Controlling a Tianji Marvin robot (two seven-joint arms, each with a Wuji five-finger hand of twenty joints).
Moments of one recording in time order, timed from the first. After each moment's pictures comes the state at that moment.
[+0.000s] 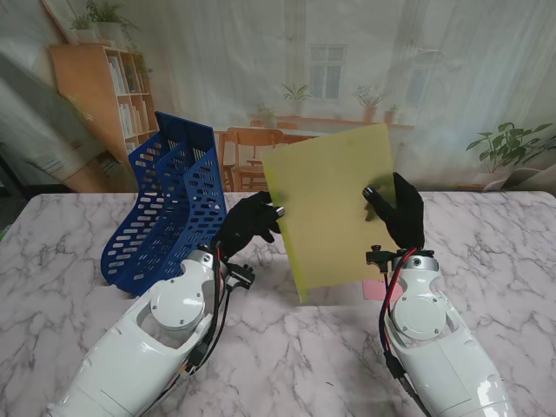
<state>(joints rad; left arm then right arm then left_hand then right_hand) 1.36 -1.24 -1.02 -1.53 -0.11 -0.12 0.13 -1.46 -1.27 1.29 -1.44 -0.05 -0.44 -0.45 1.17 -0.17 0.03 -0.02 0.52 0.16 0.45 0.42 0.78 0.26 0.36 0.30 0.80 0.29 0.57 0.48 0.55 0.24 1.20 0.42 0.74 -0.59 0.91 -0.26 0.77 -0.04 1.07 0.48 1.28 0.12 0.84 0.52 1.28 0.17 0.91 0.60 0.84 0.36 1.43 0.45</state>
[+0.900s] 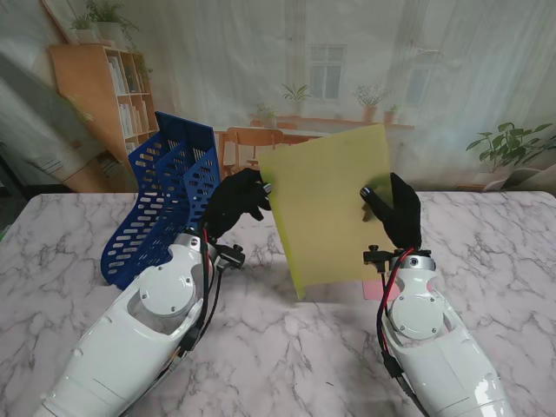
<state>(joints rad) 1.32 -1.24 -1.06 -1.55 -0.10 -0.16 0.16 -1.45 -1.28 1.28 -1.44 -0.04 -0.44 -0.46 1.21 -0.17 0.00 -0.02 0.57 0.15 0.72 0.52 0.90 0.19 0.43 0.38 0.87 0.26 0.57 0.47 0.62 0.22 1.20 0.45 0.74 -0.59 0.91 -0.26 0.77 -0.04 1.07 0.48 1.28 0.12 0.84 0.52 1.28 0.17 0.92 0.61 0.84 0.36 1.43 0.45</state>
